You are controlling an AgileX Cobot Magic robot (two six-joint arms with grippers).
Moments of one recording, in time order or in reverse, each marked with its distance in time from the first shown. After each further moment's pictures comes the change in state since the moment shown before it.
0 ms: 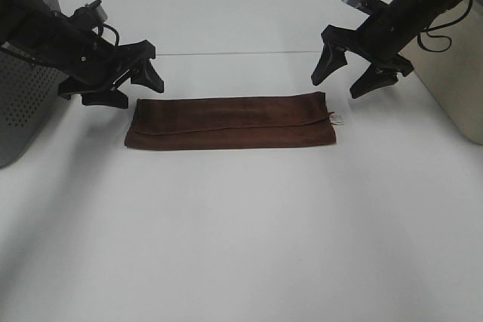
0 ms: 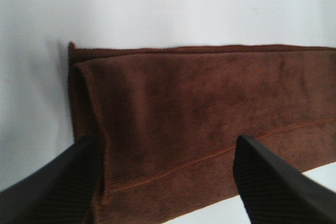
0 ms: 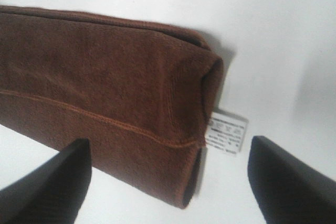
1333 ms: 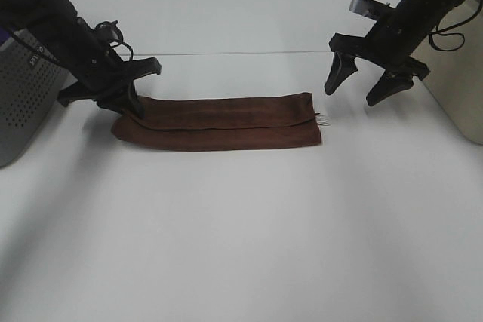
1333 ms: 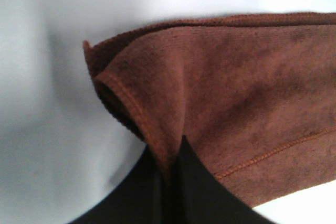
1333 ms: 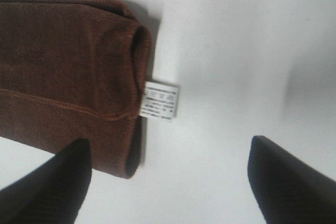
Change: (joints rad) left arm -0.008 0.169 -0.298 0.348 0.301 -0.355; right arm 0.000 -0.005 0.000 -0.113 0.037 0.098
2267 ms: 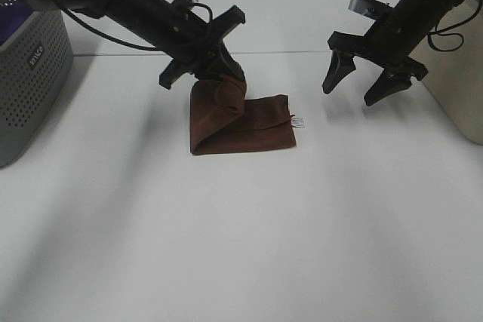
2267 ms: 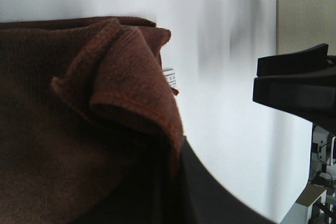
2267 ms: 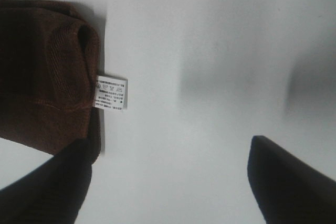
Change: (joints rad) left arm -0.193 0.072 -0.194 -0.468 -0.002 0.088; right arm 0.000 0.000 0.000 0.020 0.007 0.000
